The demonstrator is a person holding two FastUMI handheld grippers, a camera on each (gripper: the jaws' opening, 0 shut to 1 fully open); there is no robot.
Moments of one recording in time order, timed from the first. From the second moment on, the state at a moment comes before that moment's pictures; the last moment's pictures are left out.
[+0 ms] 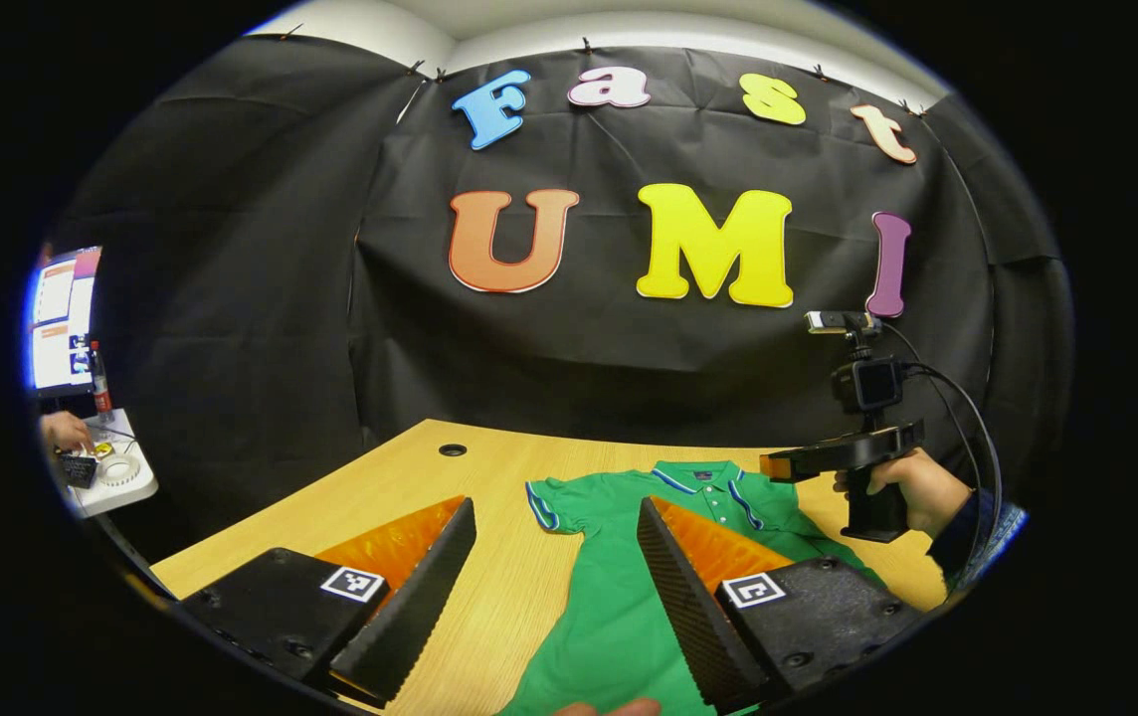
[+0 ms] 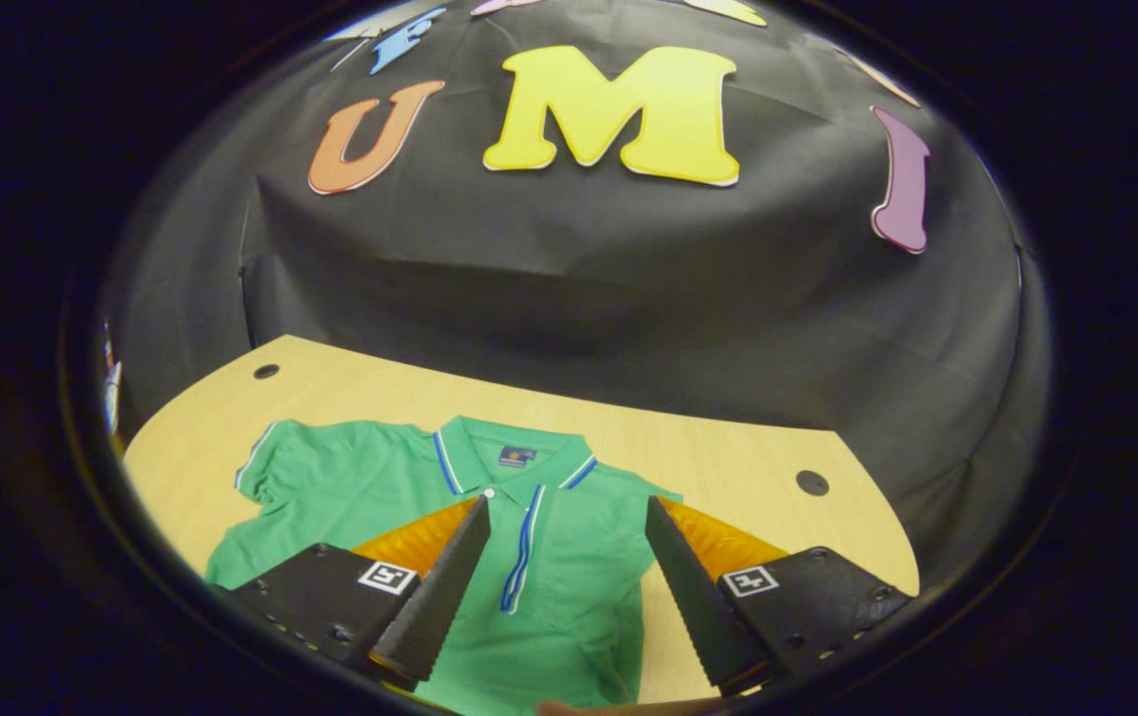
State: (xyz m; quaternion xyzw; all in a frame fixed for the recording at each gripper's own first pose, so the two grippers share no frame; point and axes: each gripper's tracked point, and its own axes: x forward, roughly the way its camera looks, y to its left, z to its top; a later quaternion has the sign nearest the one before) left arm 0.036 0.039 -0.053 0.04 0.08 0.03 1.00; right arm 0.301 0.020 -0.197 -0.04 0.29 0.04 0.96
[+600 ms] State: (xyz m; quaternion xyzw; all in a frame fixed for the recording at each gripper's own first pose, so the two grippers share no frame) left arm 0.040 0.047 -0.066 0.03 0.09 0.06 0.99; right arm 0.170 0.009 -0.102 -0.02 0.17 0.07 0.98
